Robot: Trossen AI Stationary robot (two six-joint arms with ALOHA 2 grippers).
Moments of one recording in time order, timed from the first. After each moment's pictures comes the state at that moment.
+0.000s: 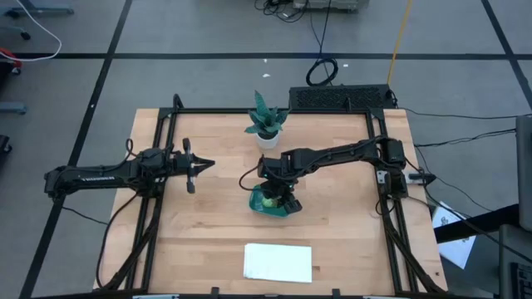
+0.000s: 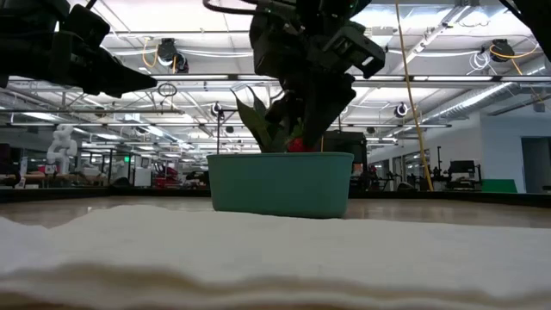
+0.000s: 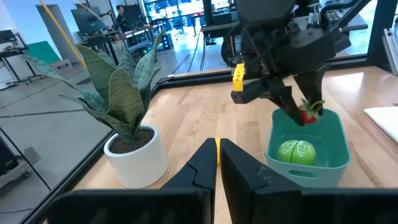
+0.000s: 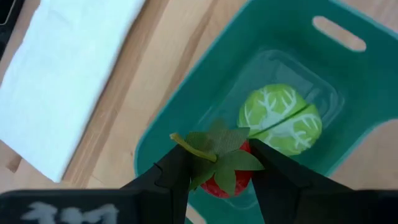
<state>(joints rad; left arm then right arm) 0.16 0.35 0.13 0.12 0.00 0.18 -0.02 1.98 1.51 -0.79 -0.41 -0.36</state>
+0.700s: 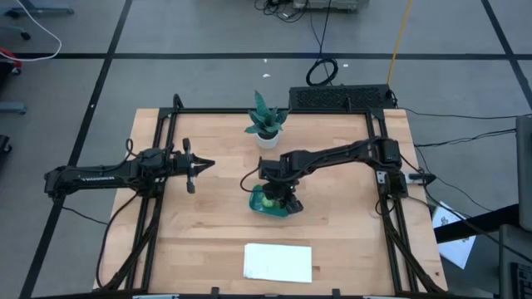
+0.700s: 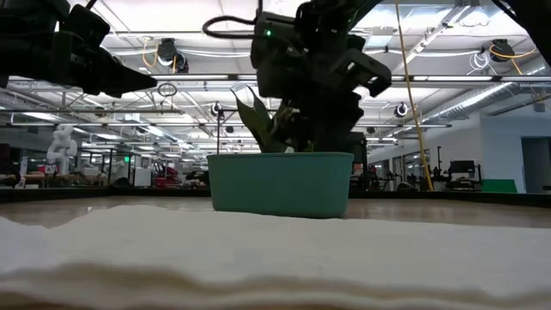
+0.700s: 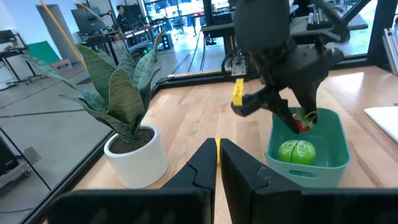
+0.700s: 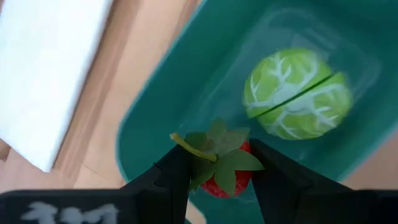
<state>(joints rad) 0.16 0.35 0.13 0.12 0.00 0.18 -0.03 2.02 1.48 -0.80 -0.42 -0.36</state>
